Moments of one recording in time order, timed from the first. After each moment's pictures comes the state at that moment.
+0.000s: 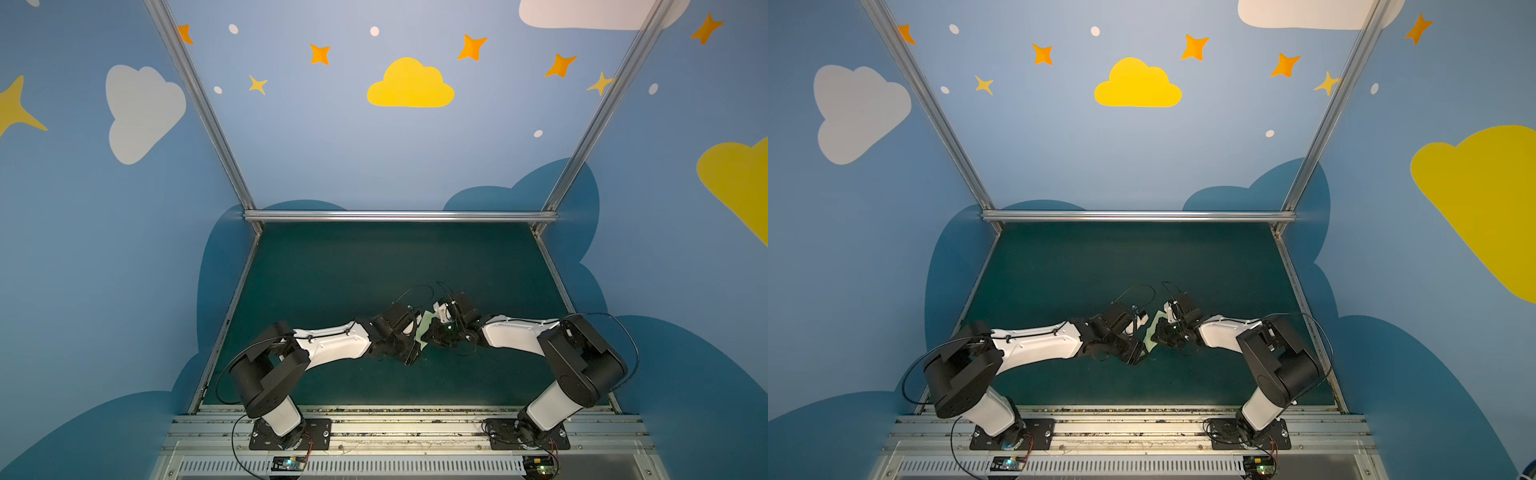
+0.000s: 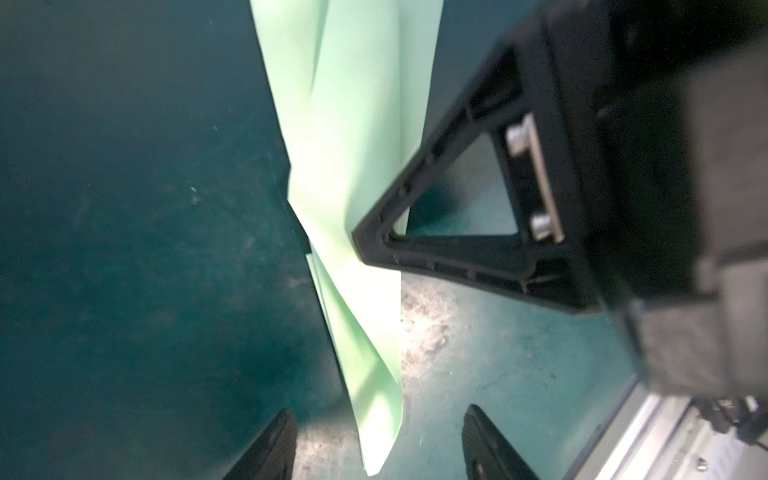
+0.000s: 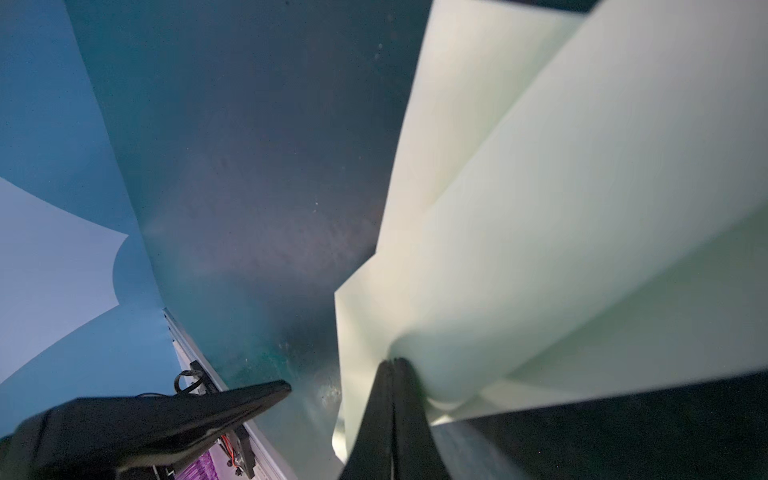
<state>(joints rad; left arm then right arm) -0.91 1.64 0.87 -0.27 0.17 -0.37 0.63 1.63 0.69 -0.04 -0.44 0.83</state>
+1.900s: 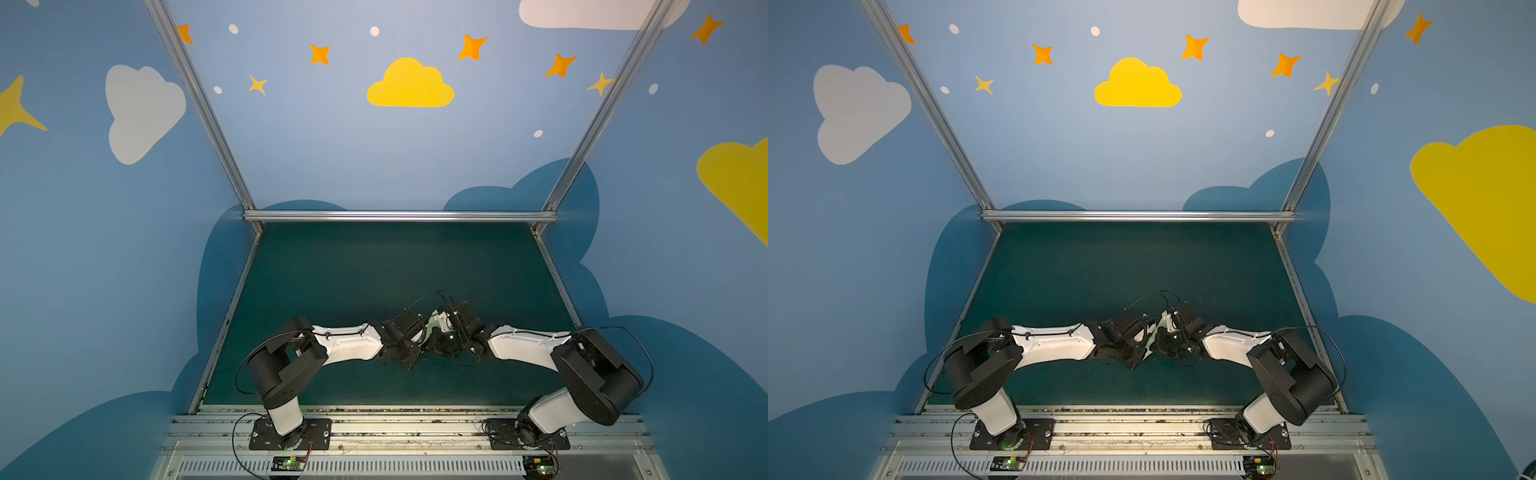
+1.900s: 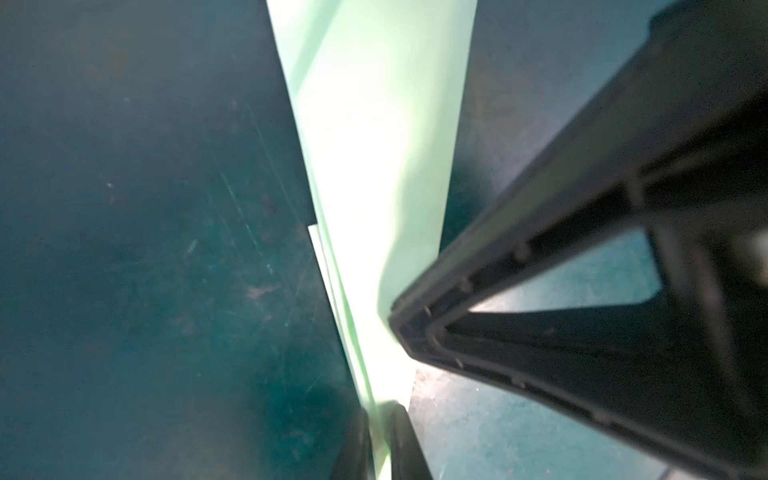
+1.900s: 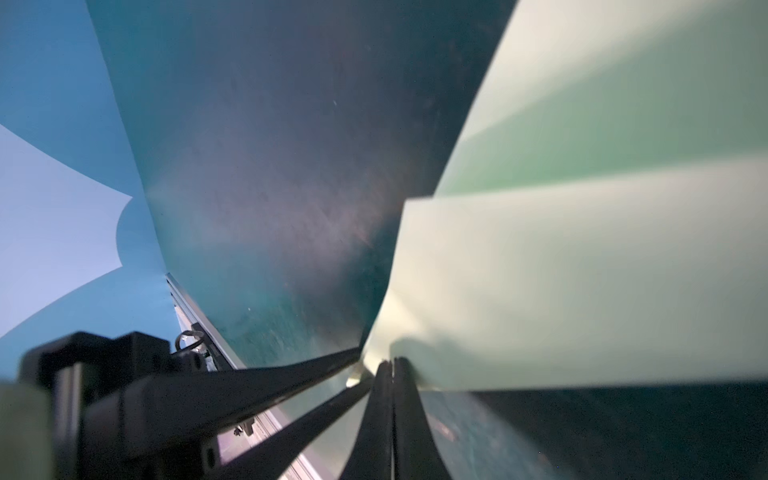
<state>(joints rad) -0.95 1.73 0.92 -0.29 0.11 -0.30 0.70 1.52 0.59 -0.04 -0.45 0.86</state>
